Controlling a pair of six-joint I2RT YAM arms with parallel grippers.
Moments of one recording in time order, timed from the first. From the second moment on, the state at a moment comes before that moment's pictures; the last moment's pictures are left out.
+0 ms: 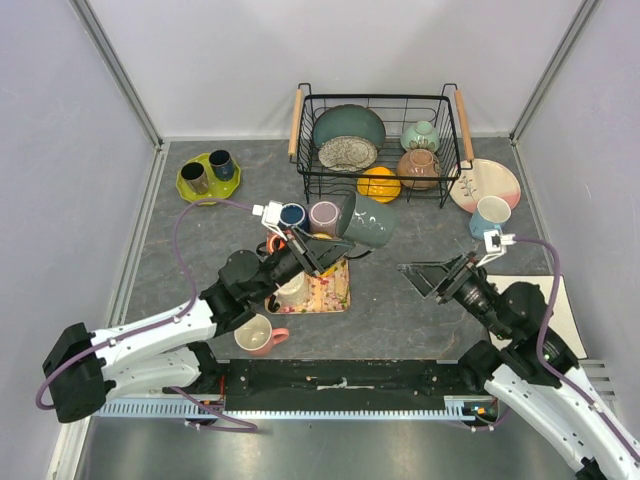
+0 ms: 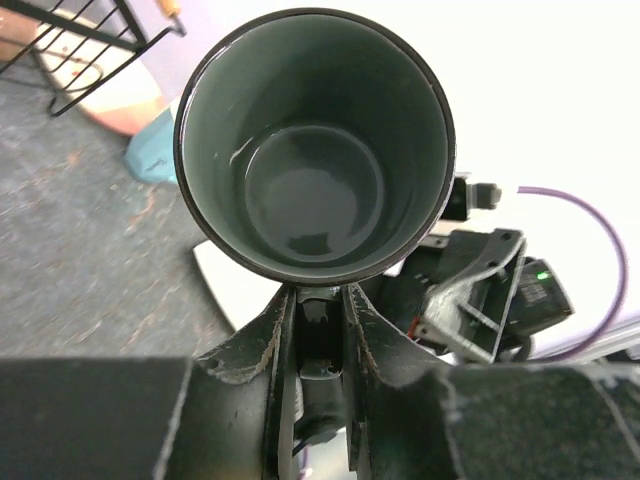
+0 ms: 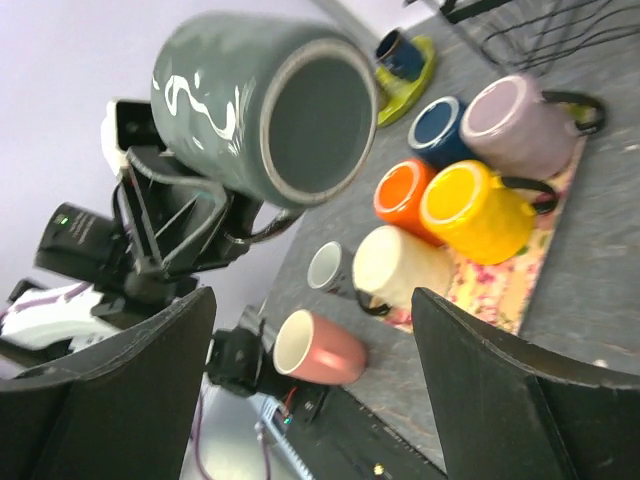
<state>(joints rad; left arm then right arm) -0.97 0.99 0.60 0.54 -0.04 -0.97 0.66 0.25 0.60 -0.34 -0.01 0.89</state>
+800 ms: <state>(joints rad) -0.95 1.11 0.52 0.96 0.08 -1.17 0.66 0.57 0.48 0.30 -0.28 1.02</state>
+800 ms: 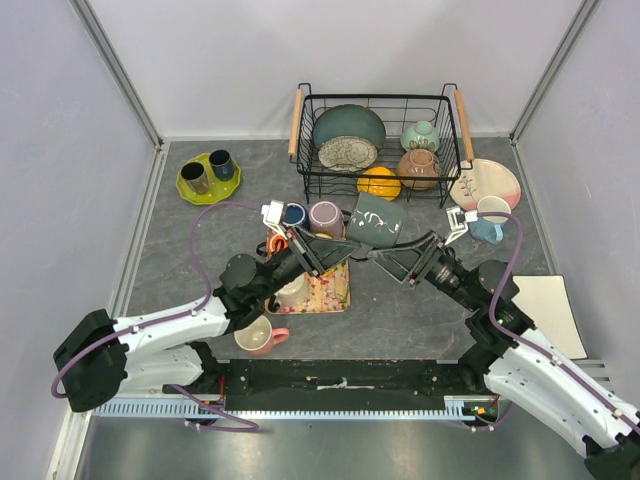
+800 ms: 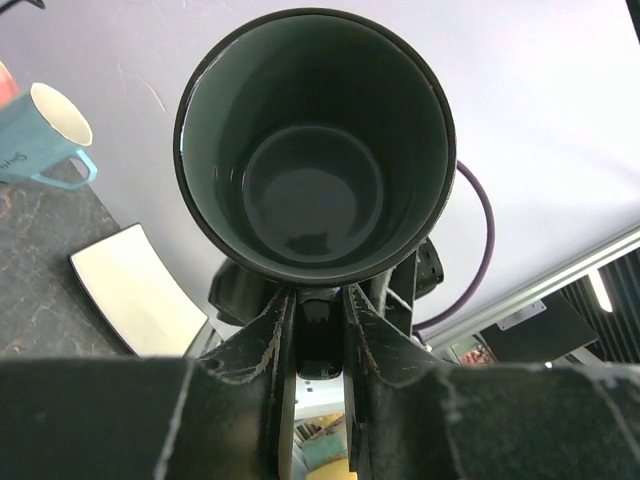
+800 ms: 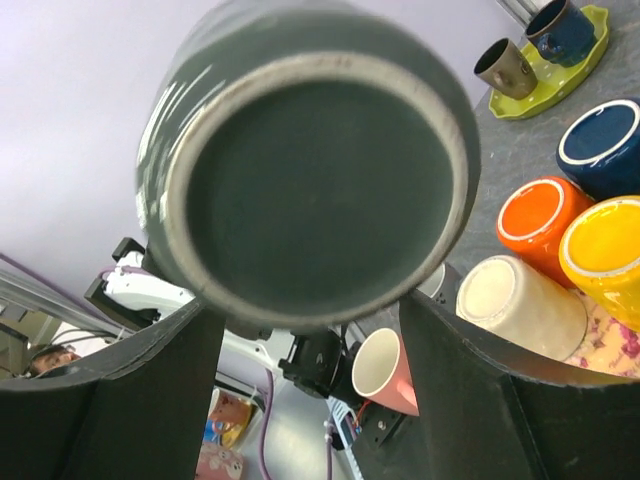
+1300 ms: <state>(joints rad) -0.93 1.12 0.52 0.95 0.17 -1.19 0.66 0.67 0.47 0.45 -0.27 1.06</state>
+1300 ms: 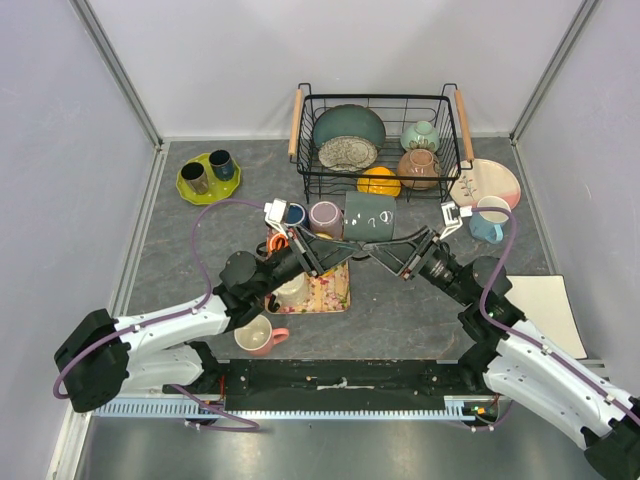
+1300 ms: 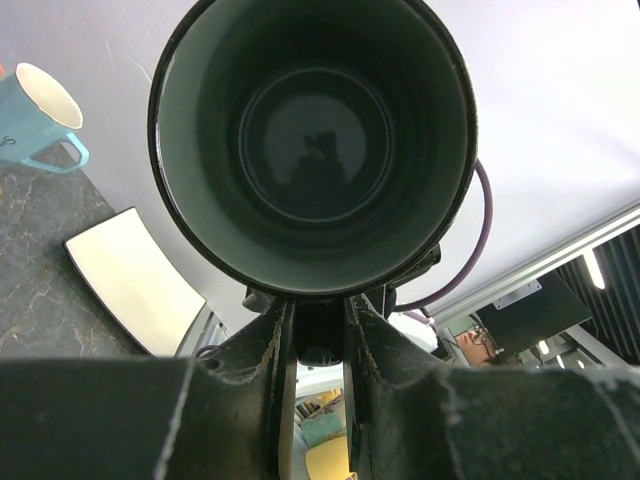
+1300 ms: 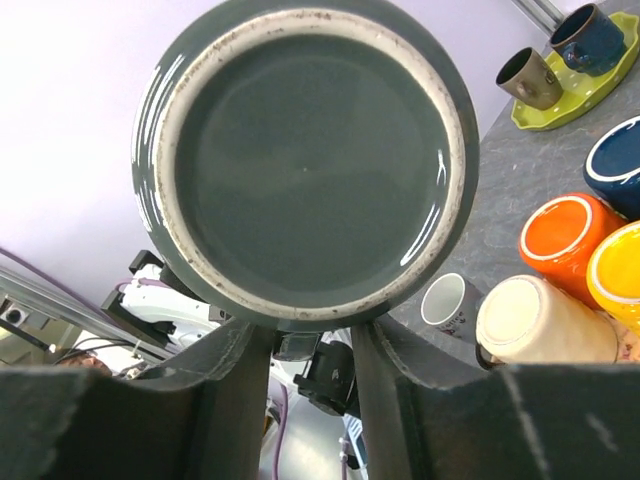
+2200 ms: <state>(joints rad) -0.89 1.10 0.54 0.95 0.24 -1.16 0.65 0.82 0.56 0.56 -0.37 1.10</state>
